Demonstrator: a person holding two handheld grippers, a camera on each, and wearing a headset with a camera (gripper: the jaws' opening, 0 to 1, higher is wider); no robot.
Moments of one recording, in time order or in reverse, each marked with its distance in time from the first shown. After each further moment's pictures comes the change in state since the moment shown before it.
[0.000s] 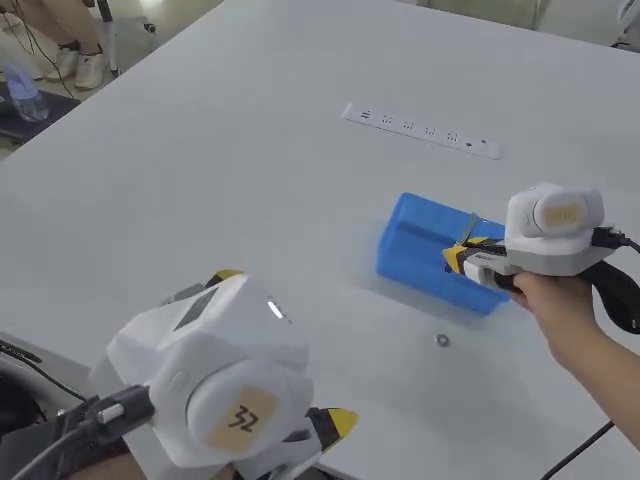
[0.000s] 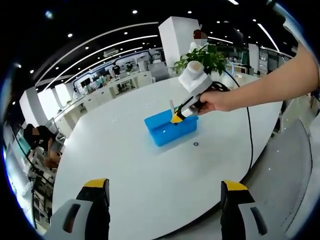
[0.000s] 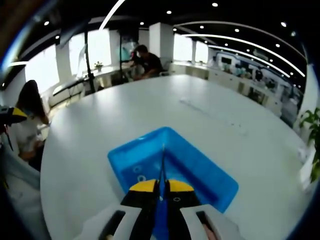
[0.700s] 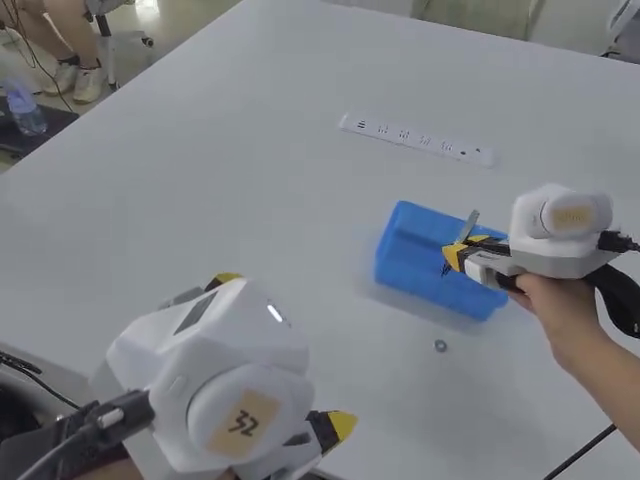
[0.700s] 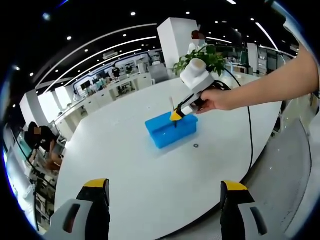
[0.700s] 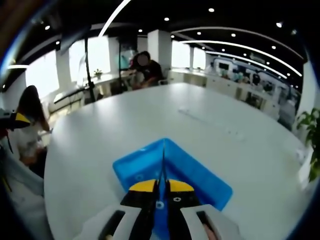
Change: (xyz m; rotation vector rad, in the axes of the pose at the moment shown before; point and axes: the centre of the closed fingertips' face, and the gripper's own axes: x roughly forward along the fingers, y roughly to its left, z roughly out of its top) left arm -0.006 0.000 0.006 0.017 -0.014 0.008; right arm -0.017 0.002 0.017 0.010 -0.075 -0.007
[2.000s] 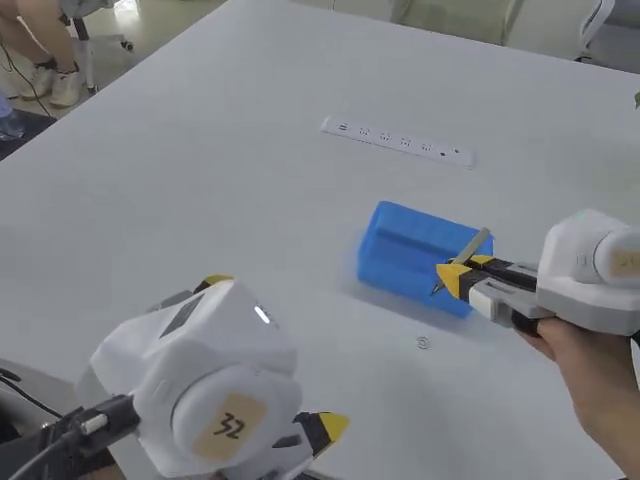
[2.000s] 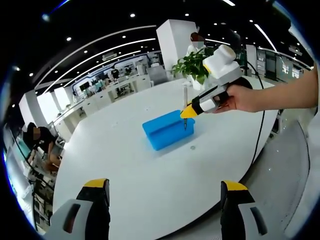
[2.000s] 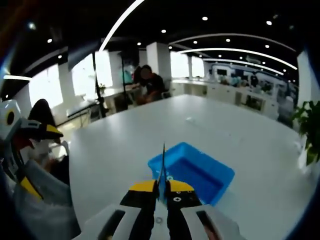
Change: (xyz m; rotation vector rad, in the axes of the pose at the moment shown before) left arm 0.001 -0.007 0.002 -0.001 -0.015 -0.014; right arm -0.071 0.061 0.001 0.068 -0.094 0.034
